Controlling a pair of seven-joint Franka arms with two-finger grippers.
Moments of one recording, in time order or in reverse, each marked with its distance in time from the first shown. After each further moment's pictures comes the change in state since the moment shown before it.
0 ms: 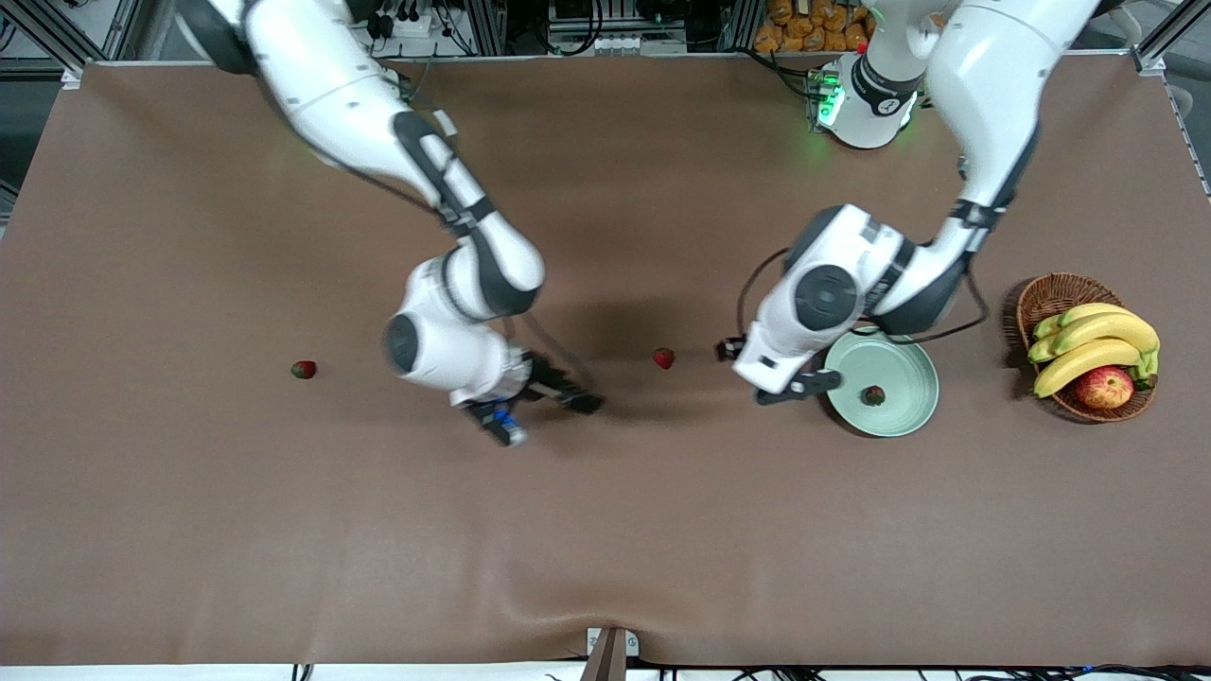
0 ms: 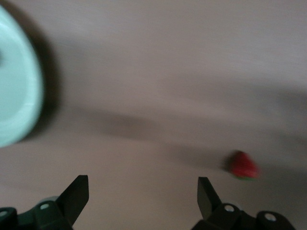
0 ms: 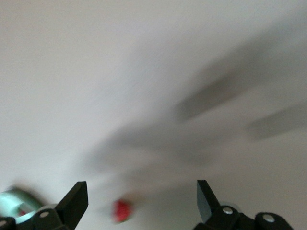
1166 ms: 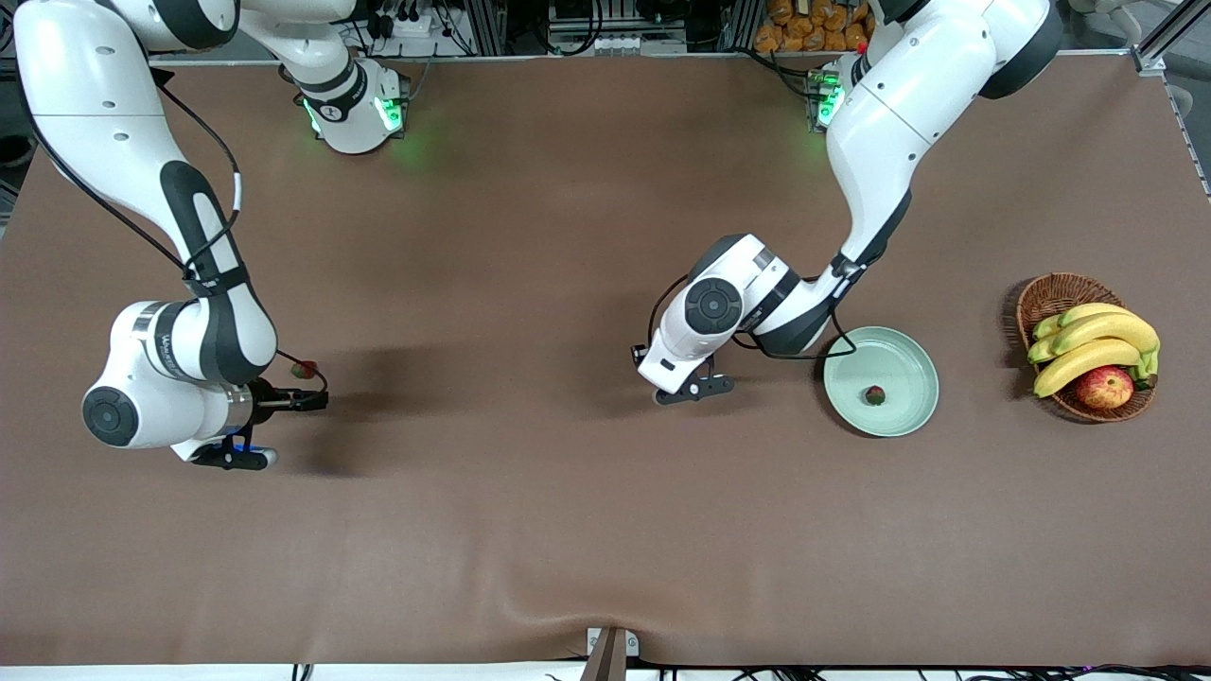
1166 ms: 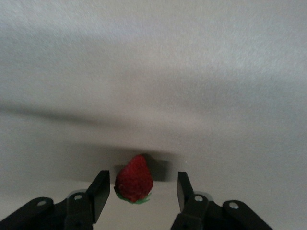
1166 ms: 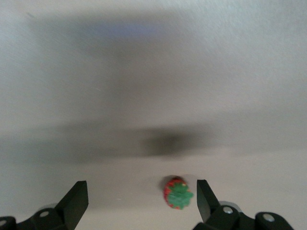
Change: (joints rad) left arm -0.180 0.241 0.060 0.107 0.013 0.199 -0.077; right arm -0.494 -0.072 -0.005 -0.112 -0.567 -0.323 -0.603
